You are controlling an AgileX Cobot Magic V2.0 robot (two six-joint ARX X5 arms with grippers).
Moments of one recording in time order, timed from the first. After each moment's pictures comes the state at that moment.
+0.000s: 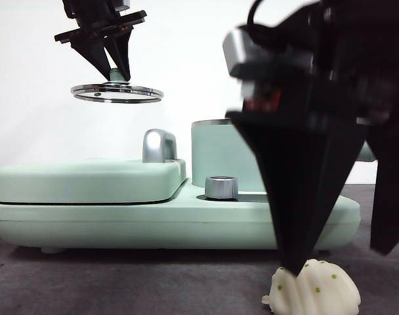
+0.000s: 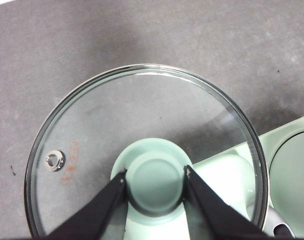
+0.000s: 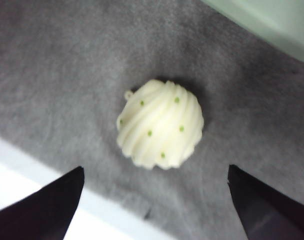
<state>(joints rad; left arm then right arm) -0.27 2.09 2.39 -1.20 0.10 0.09 1.03 1.34 0.83 -0.81 0.03 0.56</state>
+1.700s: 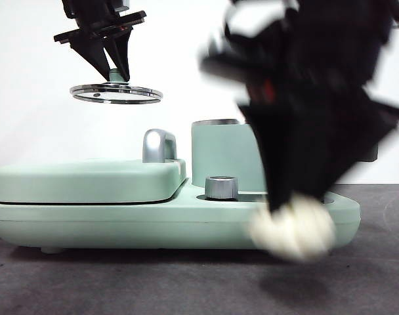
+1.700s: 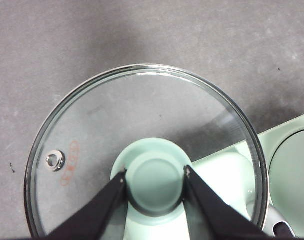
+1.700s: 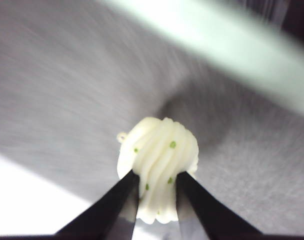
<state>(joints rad) -0.27 2.09 2.39 -1.21 0.10 0.09 0.93 1.42 1.01 -0.88 -0.05 0.53</state>
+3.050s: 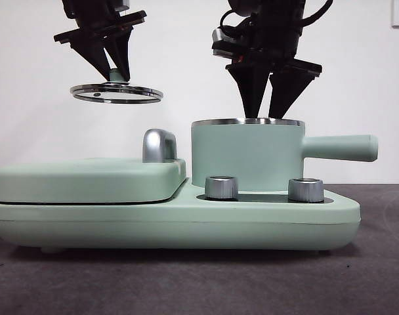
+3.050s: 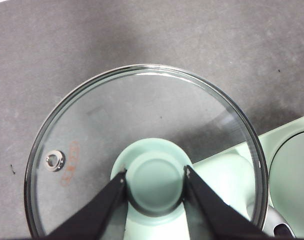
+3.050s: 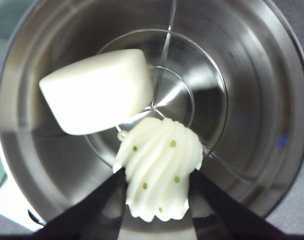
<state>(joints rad) -0.27 2.09 2.39 -1.20 0.10 0.09 0.51 1.93 1.88 -1.24 -0.05 0.08</state>
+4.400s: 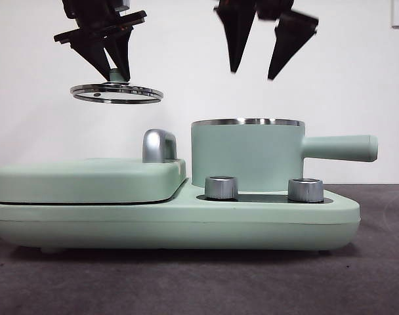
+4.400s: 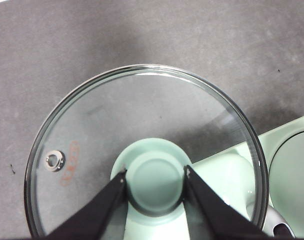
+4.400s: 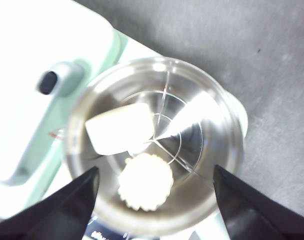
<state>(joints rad) -0.27 2.09 2.39 -1.20 0.10 0.09 0.51 1.91 2.14 -1.34 -0.05 0.08</state>
